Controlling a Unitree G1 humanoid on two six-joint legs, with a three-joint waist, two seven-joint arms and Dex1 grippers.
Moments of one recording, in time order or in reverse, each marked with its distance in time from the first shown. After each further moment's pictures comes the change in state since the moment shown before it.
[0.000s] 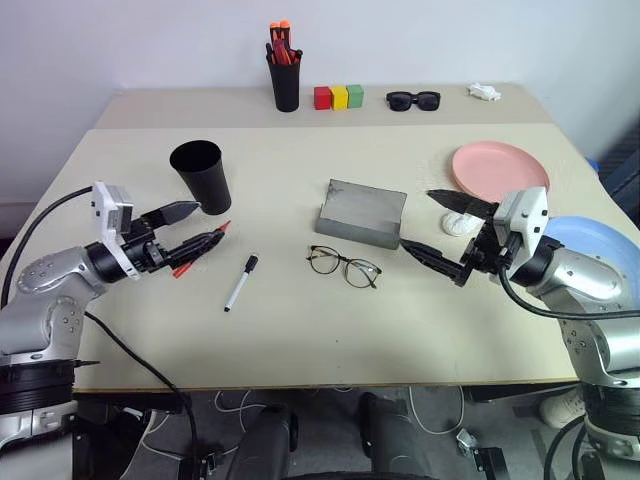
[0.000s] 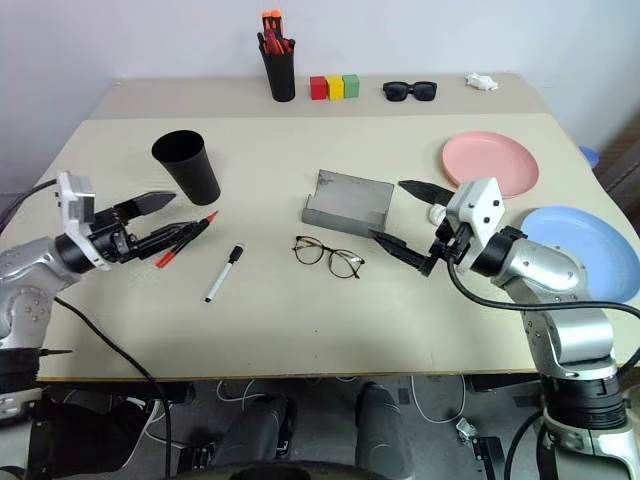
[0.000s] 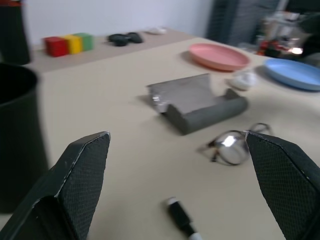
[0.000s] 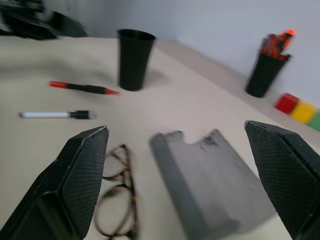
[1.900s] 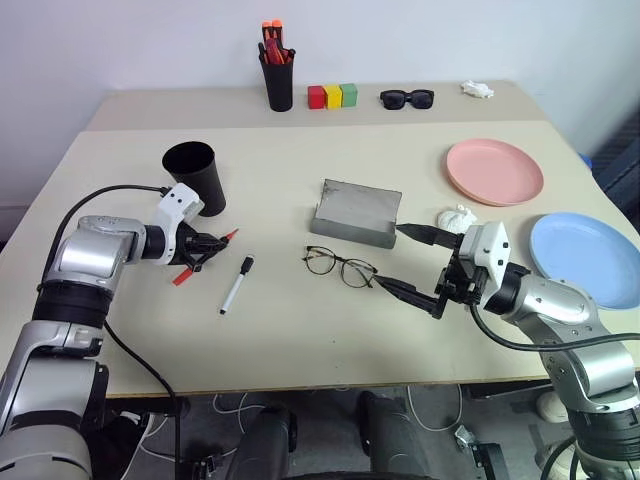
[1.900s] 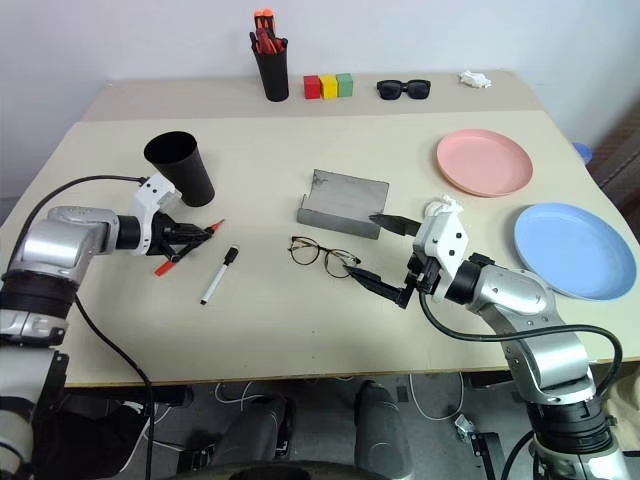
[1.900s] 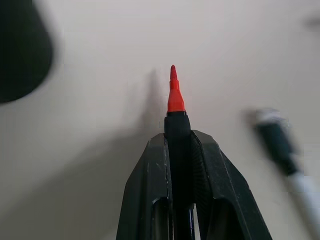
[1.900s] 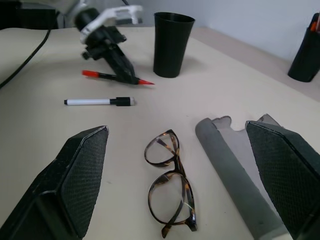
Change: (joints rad) left arm -0.361 0.061 -0.414 0.288 0.381 0.250 -0.040; right arm 0.073 0.038 0.089 -0.069 -0.024 0.013 -0.032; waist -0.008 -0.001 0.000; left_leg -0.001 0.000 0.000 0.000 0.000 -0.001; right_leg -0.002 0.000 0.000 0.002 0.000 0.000
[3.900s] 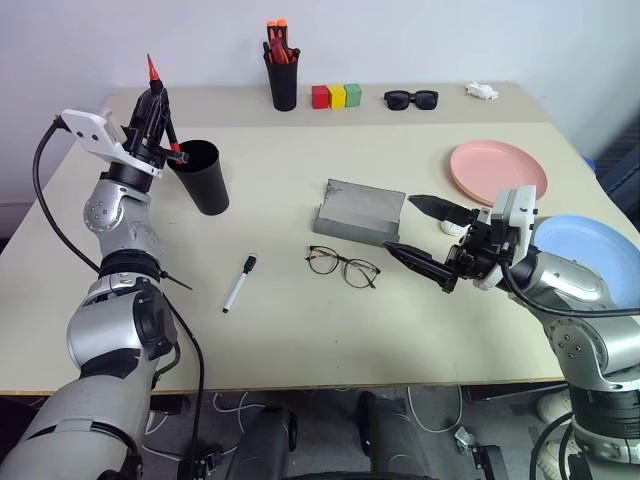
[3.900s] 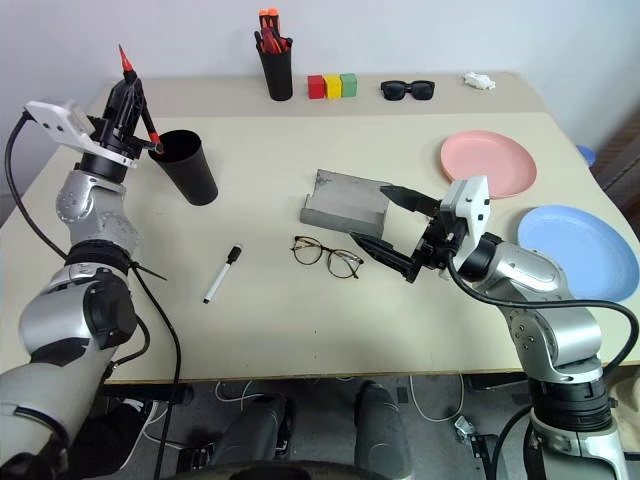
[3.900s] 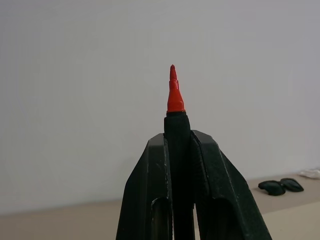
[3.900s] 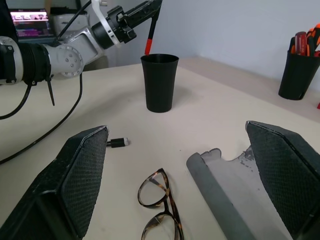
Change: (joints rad) left arm -0.381 -0.318 0.542 0.854 -0.149 -1.269 0.266; right arm -0.099 0.018 -0.084 0.039 0.174 0.110 -0.018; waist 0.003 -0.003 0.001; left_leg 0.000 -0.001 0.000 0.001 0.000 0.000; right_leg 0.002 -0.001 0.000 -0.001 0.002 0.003
